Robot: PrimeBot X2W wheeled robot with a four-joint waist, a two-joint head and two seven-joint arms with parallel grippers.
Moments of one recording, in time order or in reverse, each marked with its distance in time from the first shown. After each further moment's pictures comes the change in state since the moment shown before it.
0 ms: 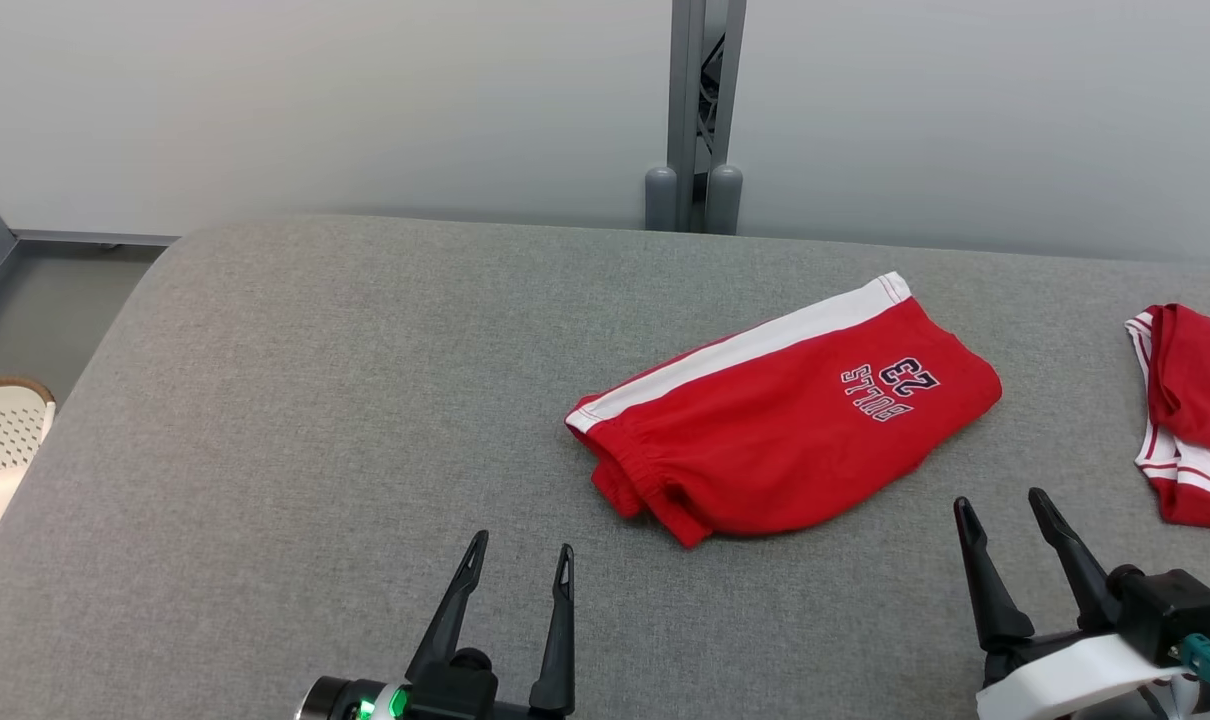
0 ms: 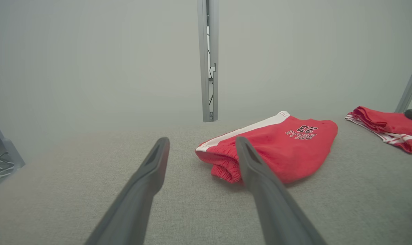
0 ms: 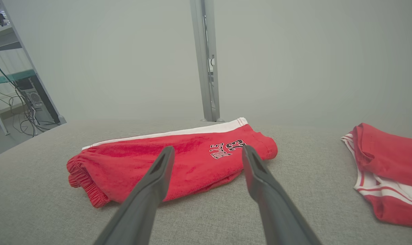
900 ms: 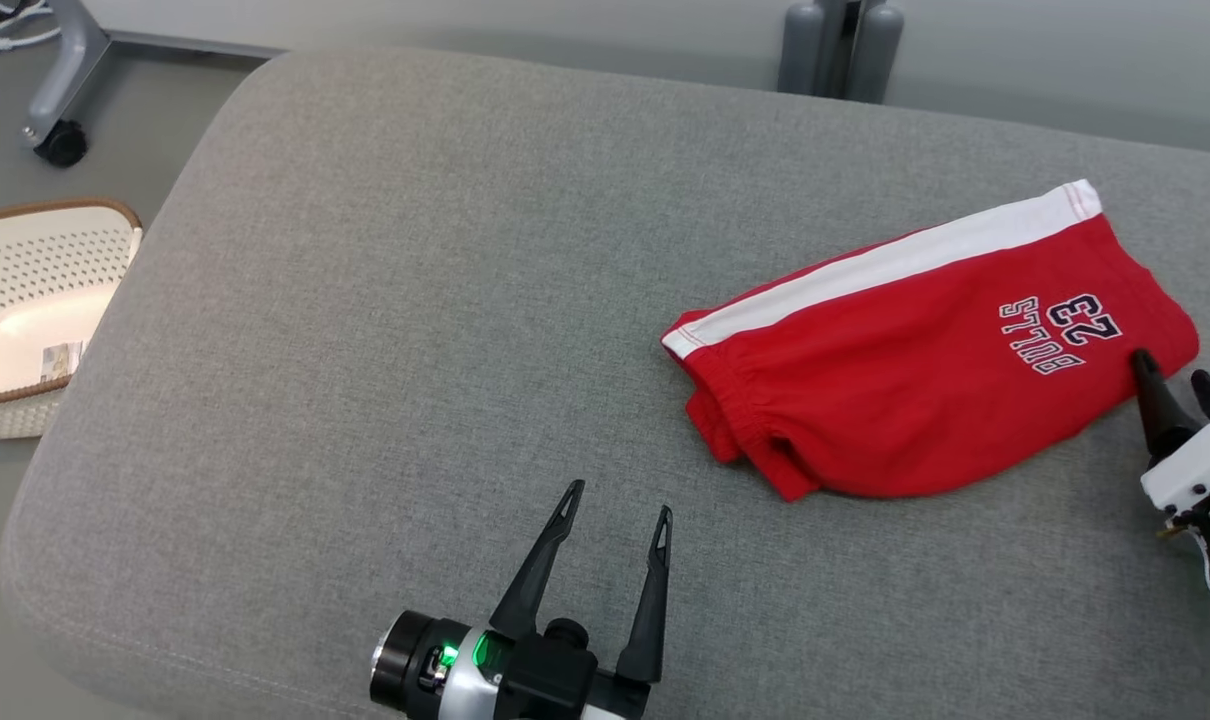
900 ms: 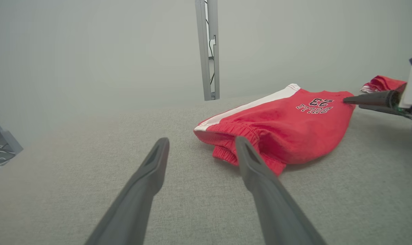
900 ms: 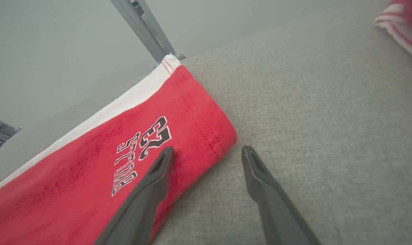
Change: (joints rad) left arm -0.116 -0.019 -0.135 -0.002 0.039 0.027 0.000; right arm -0.506 -0.247 0.106 0.592 0.583 0.000 0.193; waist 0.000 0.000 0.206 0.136
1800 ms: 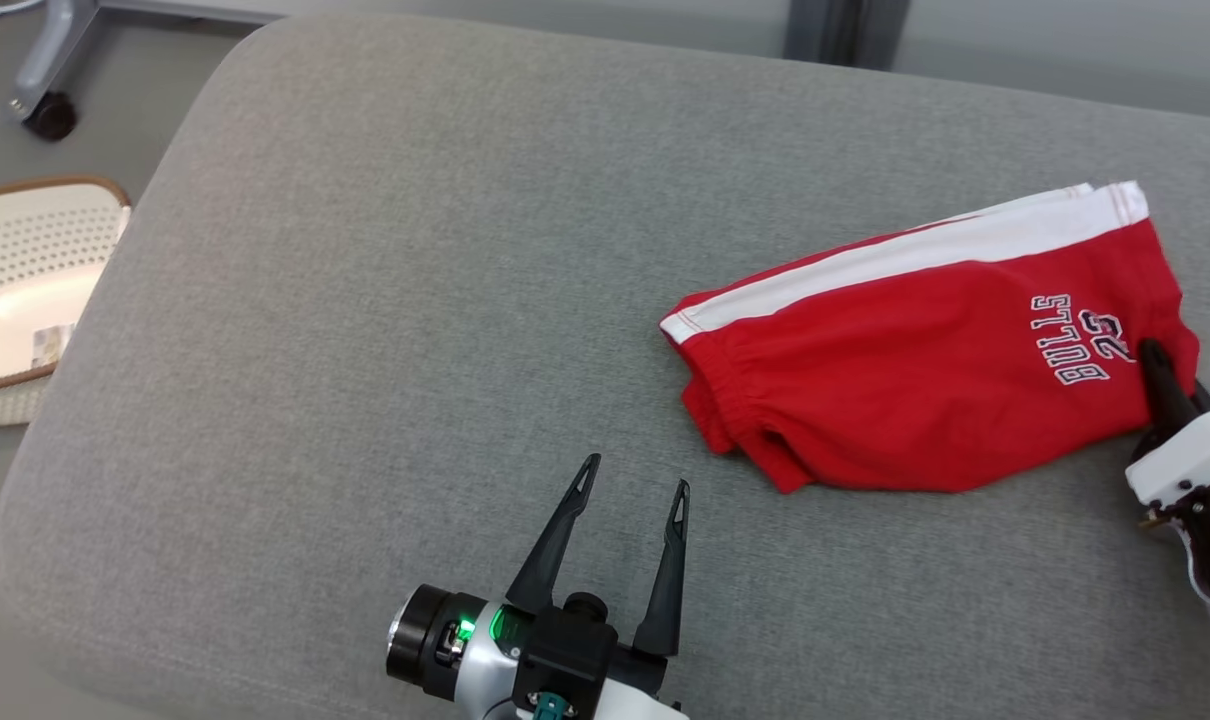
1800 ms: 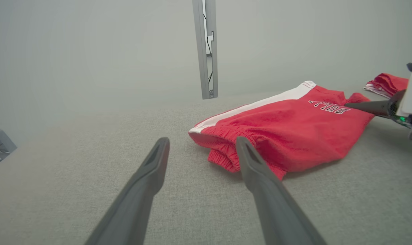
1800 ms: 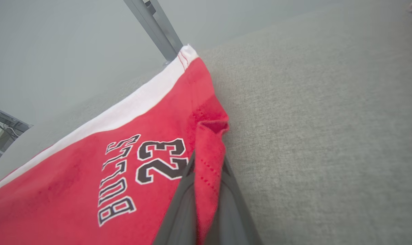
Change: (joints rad) left arm -0.086 -0.001 -0.077 0.020 -0.052 0.068 0.000; right arm -0.067 -0.075 0.244 0.016 0.211 0.000 -0.101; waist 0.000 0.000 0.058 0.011
